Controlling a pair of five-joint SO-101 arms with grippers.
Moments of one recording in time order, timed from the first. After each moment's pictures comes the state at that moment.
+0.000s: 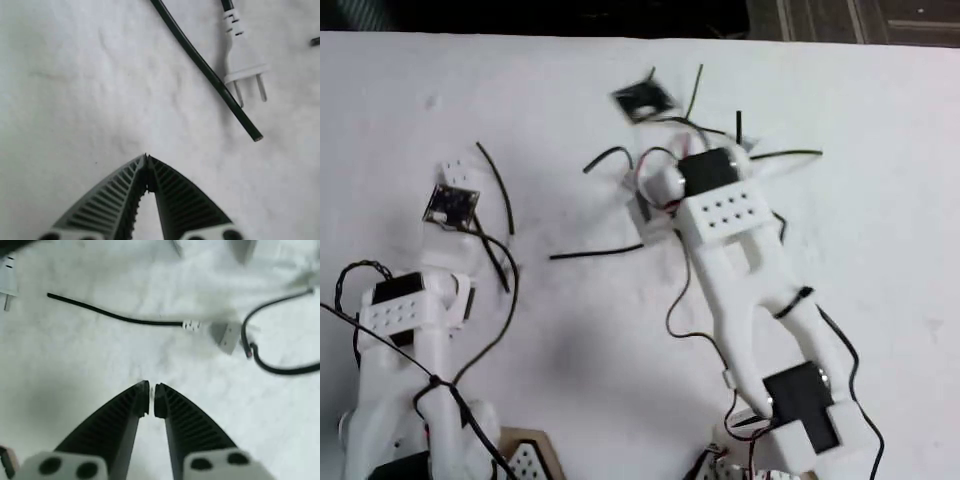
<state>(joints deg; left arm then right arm) -23.9 -32.2 63.1 50.9 -27.3 -22.5 -5.6 0.4 90.0 2.0</state>
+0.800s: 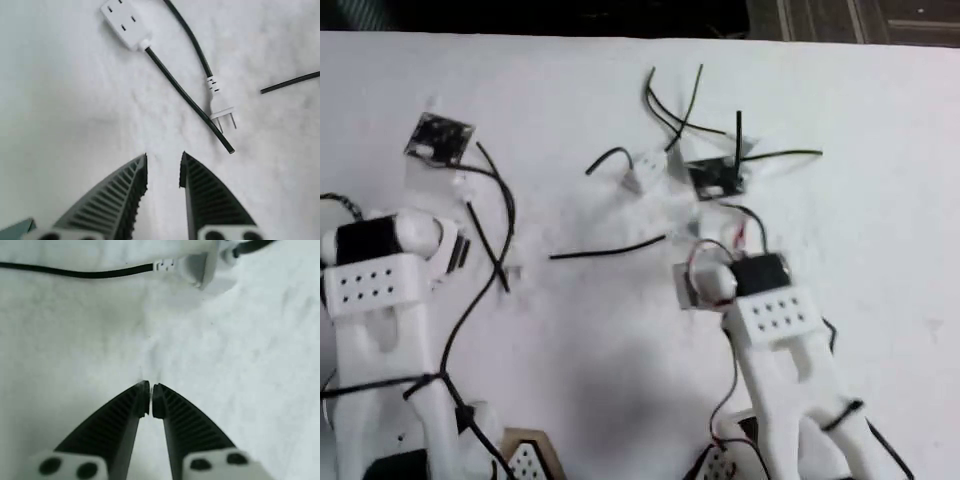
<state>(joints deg) -18.1 -30.1 29.7 77.4 -27.3 -16.3 -39.0 46.0 70.1 -1.2</state>
